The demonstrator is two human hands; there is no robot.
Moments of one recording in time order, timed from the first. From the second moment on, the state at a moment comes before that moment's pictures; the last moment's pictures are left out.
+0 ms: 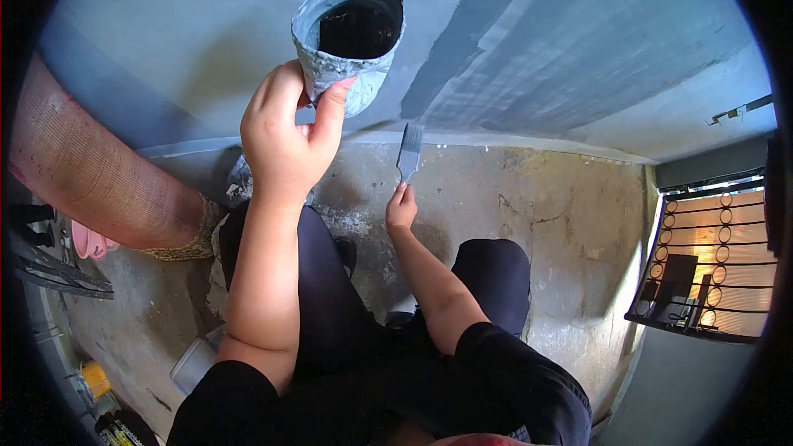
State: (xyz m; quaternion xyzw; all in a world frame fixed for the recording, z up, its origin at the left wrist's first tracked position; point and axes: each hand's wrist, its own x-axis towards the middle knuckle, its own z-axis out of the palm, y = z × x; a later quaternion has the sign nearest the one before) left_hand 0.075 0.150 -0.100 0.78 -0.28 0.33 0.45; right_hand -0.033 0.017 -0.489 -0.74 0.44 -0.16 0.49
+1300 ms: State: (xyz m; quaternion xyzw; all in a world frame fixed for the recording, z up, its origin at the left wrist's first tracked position) left_hand 0.080 0.153 -0.106 0.78 -0.30 0.33 0.44; right_hand -0.016 0.001 -0.496 -0.75 0.41 -0.18 0.49
